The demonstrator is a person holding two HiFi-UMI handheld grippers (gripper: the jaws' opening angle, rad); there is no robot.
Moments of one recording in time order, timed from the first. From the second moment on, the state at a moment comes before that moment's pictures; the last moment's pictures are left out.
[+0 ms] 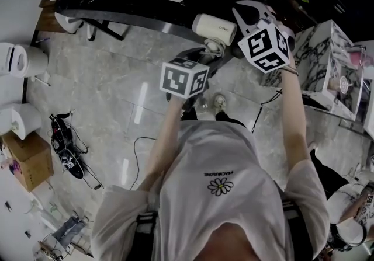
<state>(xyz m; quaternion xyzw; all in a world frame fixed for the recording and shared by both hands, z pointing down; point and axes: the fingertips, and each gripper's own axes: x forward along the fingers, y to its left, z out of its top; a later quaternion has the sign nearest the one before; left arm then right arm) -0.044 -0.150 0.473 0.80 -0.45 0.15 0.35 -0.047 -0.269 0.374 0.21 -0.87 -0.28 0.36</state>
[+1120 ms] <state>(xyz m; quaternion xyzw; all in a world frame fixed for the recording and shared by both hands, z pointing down) -0.048 -0.261 0.466 0.79 -0.47 0.19 0.34 -0.037 -0.225 0.375 0.17 -0.88 -0.30 0.33</state>
